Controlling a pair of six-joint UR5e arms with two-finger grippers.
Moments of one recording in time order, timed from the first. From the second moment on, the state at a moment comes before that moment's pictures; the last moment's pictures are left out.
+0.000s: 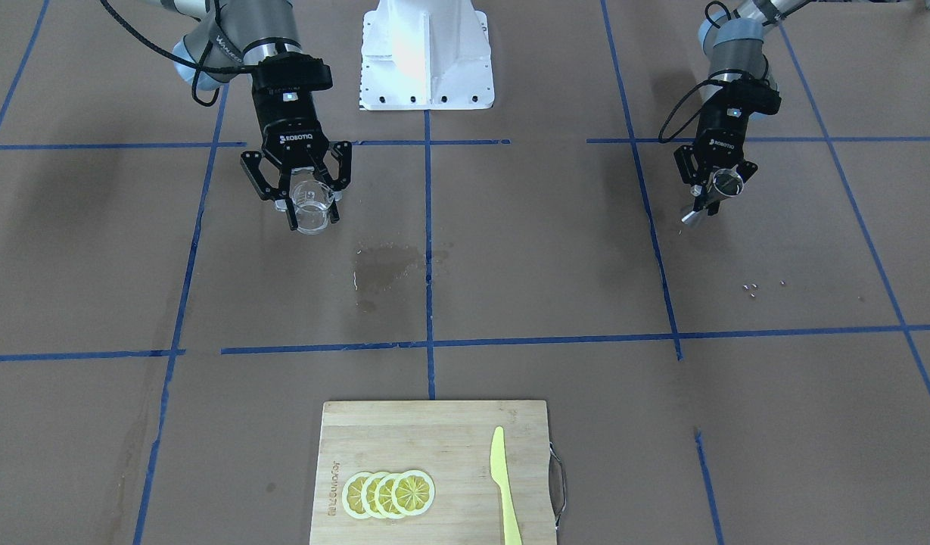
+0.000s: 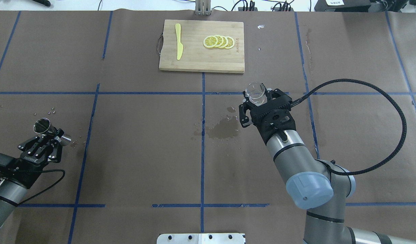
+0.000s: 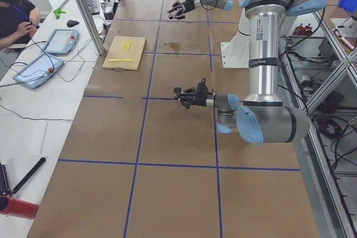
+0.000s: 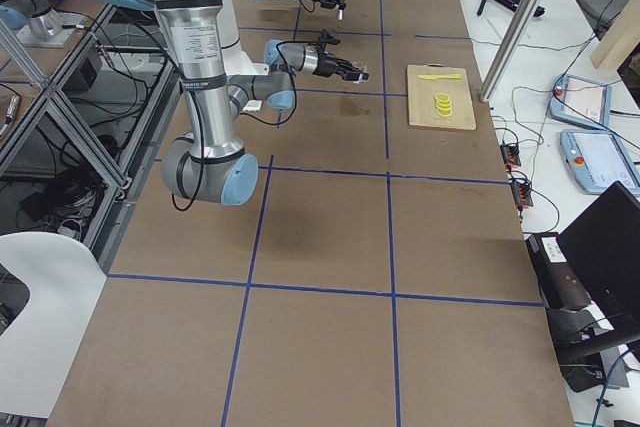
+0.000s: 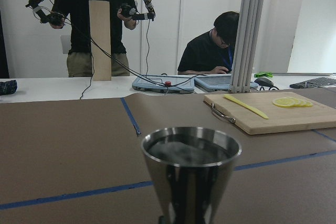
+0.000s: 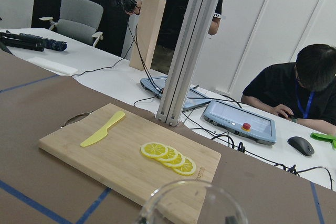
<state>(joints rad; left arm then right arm) -0.14 -1.46 -1.46 -3.40 -0.52 -0.77 0.28 -1.27 1.86 -0.77 0.70 0.60</state>
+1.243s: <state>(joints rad) -0.14 -1.49 -1.45 -3.33 -0.55 -0.84 0.28 -1.27 1.86 -0.77 0.70 0.60</state>
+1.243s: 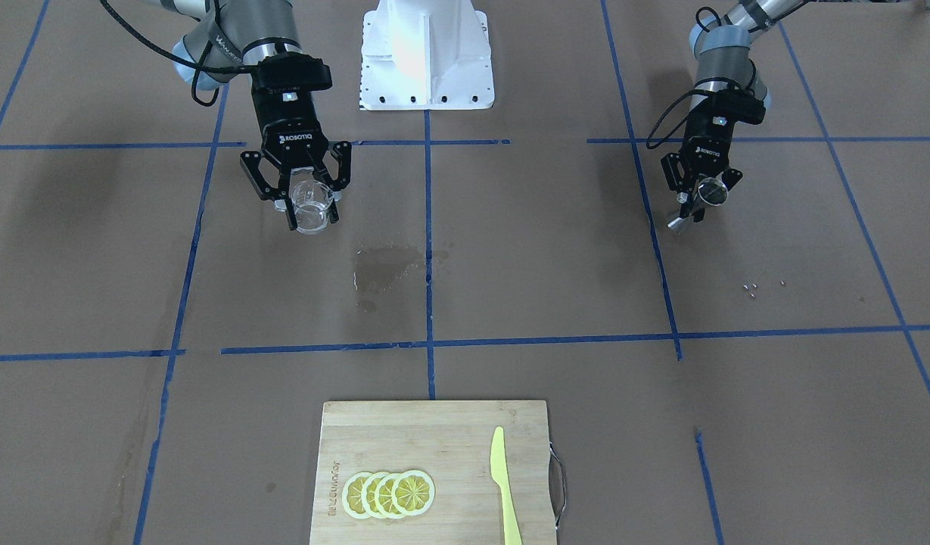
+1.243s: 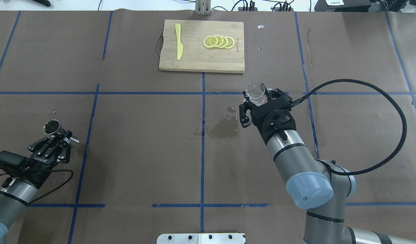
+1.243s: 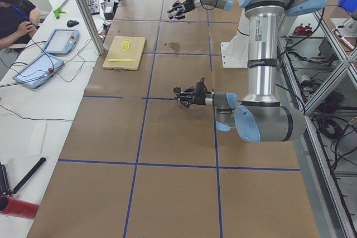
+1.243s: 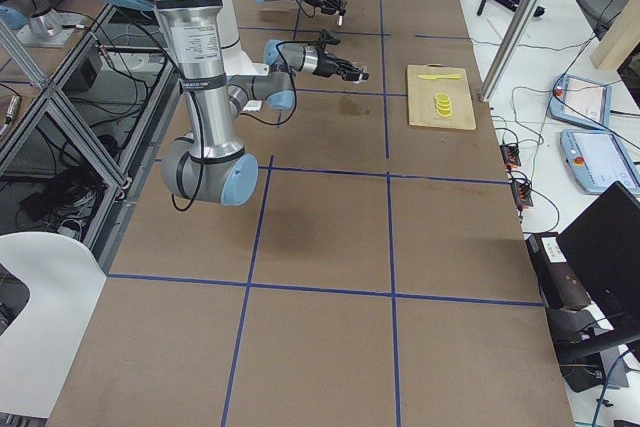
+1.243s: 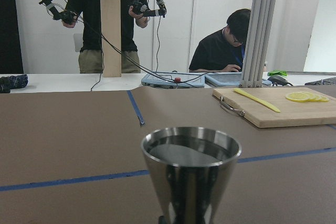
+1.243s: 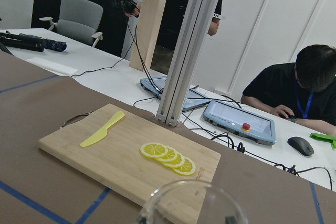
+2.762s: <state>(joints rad) -0.13 -1.53 -1.42 -3.28 -0.54 -0.85 0.28 -1.27 1.86 -0.77 0.70 0.60</state>
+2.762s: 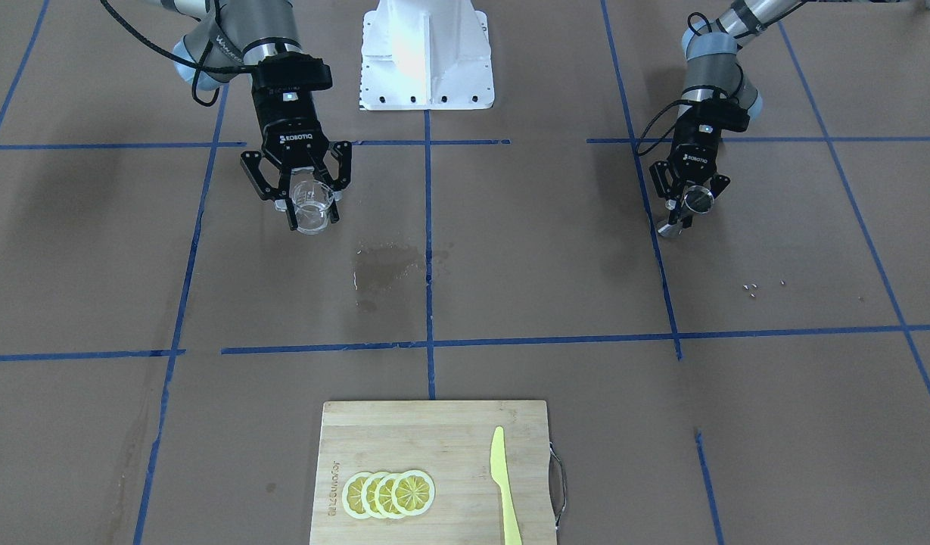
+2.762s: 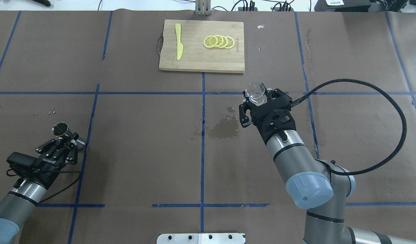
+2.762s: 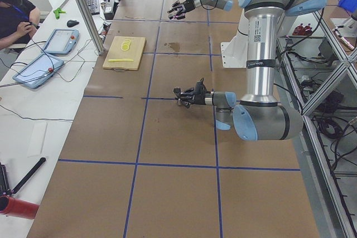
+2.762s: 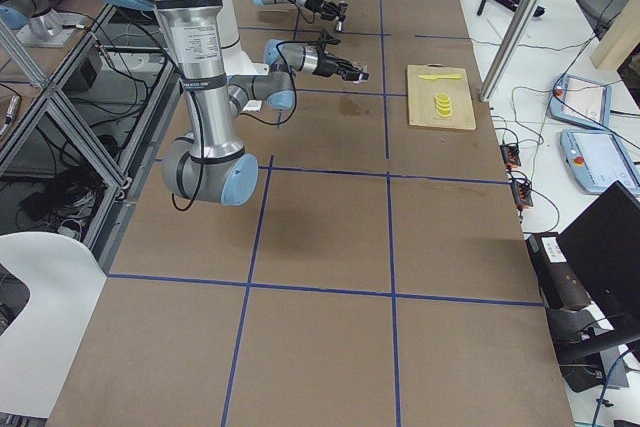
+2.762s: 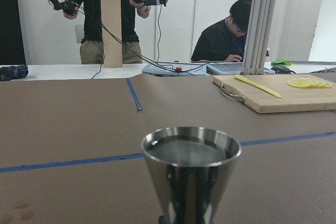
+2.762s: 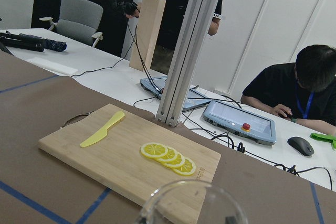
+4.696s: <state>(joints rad) -0.13 -1.53 -1.42 -3.28 -0.54 -0.85 0.28 -1.27 1.86 -0.77 0.70 0.60</state>
